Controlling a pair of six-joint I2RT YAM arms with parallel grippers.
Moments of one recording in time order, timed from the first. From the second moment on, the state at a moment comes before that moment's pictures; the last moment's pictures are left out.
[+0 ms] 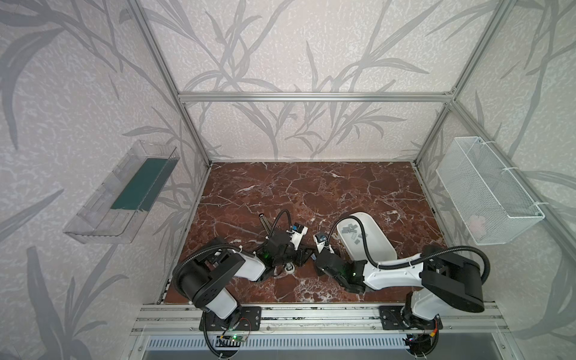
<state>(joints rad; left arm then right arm) -0.72 1.58 0.32 0.75 0.33 -0.39 1.19 1.60 0.58 0.27 0.49 0.56</state>
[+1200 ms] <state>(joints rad) -0.63 1.01 0.50 0.14 0.03 -0.37 1.21 1.56 0.75 0.13 0.60 0.53</state>
